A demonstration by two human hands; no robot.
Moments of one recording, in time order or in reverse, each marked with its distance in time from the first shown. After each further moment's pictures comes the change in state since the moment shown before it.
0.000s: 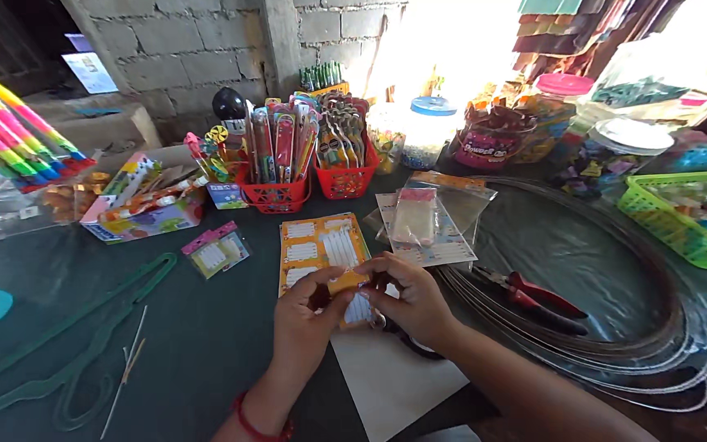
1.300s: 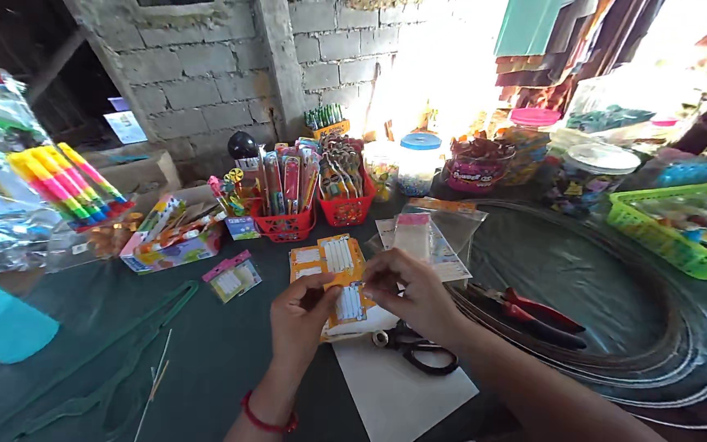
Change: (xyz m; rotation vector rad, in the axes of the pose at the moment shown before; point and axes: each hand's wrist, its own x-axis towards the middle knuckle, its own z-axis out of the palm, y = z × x) left_hand 0.022 0.015 -0.007 0.041 0.080 0.097; right_hand 0.024 -0.029 -0.019 -0.067 -0.007 -0.052
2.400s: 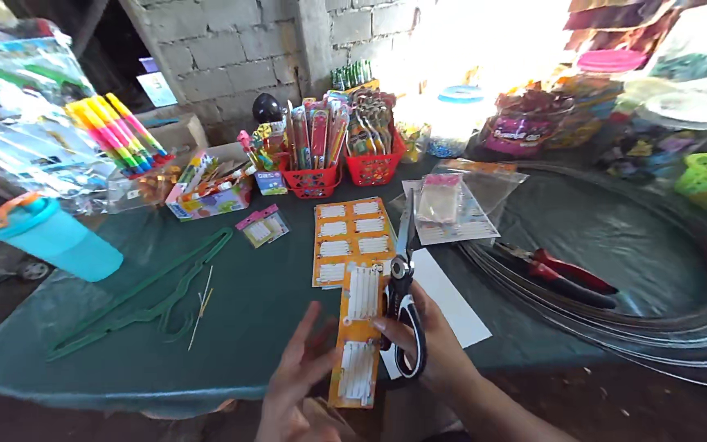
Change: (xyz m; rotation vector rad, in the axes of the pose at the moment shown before) left_hand -0.145 0.038 -0.069 0.064 -0.288 0.074; right_hand -0.091 -0.048 0.071 0.797 0.183 0.461
